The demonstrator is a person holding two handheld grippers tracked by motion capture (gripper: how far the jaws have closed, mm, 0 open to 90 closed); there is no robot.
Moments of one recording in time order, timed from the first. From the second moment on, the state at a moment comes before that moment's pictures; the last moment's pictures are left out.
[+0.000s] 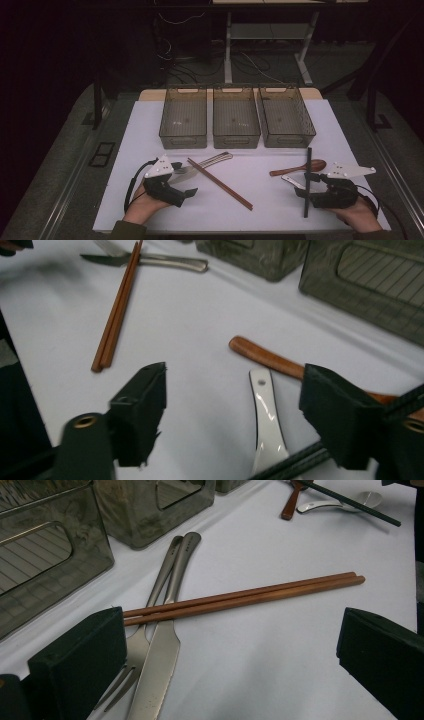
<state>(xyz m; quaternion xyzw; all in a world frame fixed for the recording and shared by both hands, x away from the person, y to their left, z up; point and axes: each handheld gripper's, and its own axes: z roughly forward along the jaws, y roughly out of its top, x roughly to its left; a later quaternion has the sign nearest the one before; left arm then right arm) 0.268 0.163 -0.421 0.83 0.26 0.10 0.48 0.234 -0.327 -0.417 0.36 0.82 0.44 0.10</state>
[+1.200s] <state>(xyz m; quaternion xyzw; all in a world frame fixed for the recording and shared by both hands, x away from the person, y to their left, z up) 0.269 0.163 -0.426 0.83 0.27 0.09 0.48 0.215 -0.351 -0.436 0.34 0.86 0.38 0.04</state>
